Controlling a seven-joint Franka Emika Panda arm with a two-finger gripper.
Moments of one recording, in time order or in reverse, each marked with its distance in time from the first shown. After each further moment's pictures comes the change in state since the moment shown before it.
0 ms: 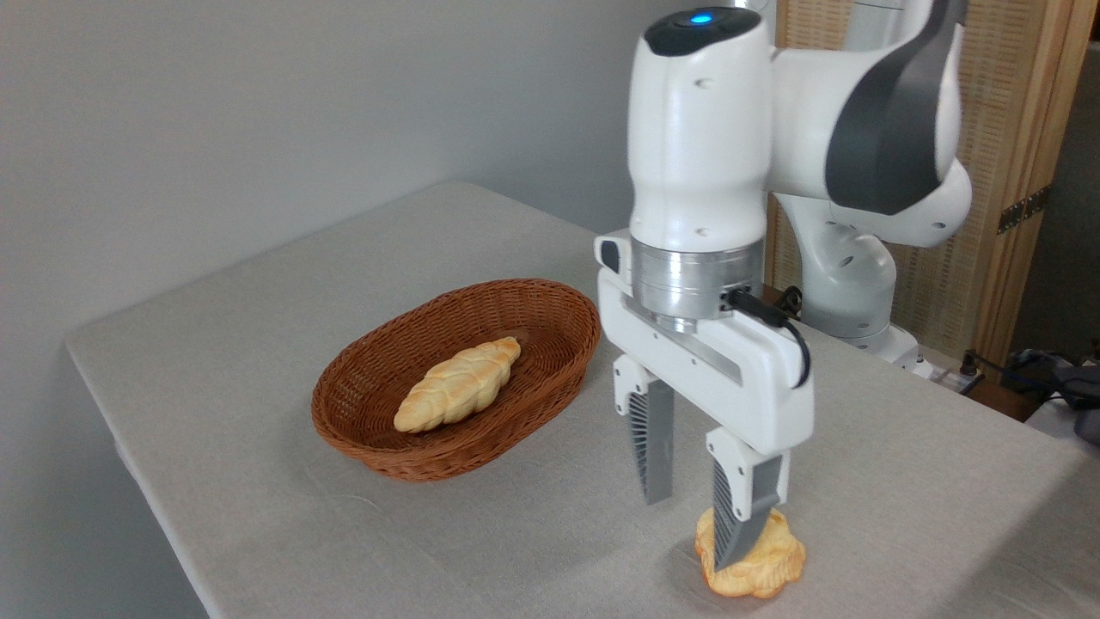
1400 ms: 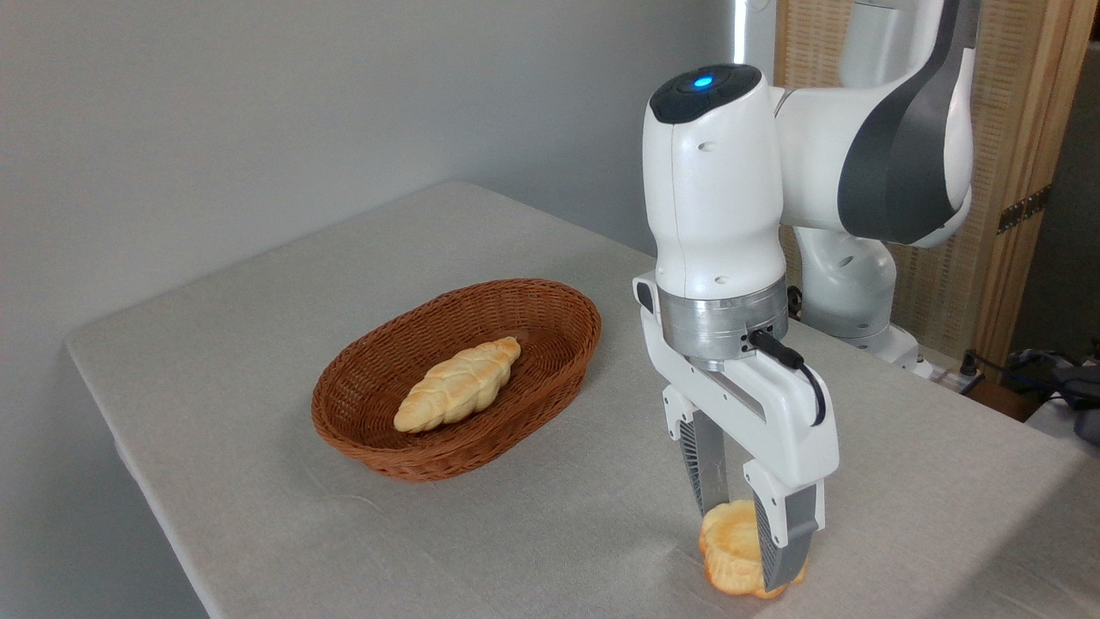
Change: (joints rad) arm -0.011 0.000 0.031 -0.080 0.131 0.000 0.034
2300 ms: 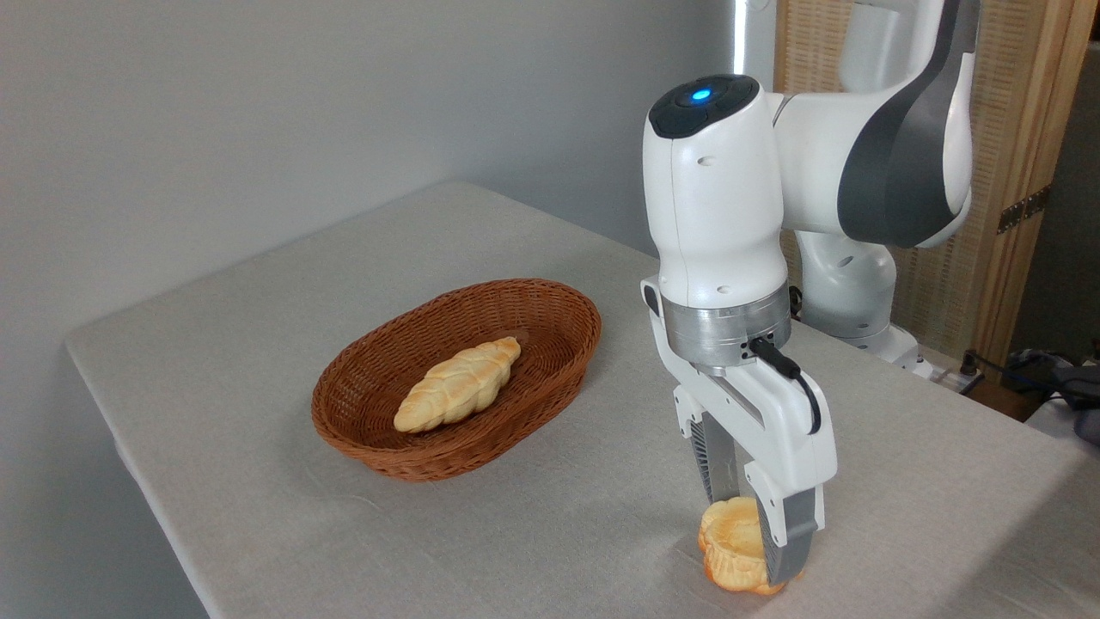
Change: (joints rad) arm -0.002 0.000 0.004 -0.007 0.002 -0.029 0.051
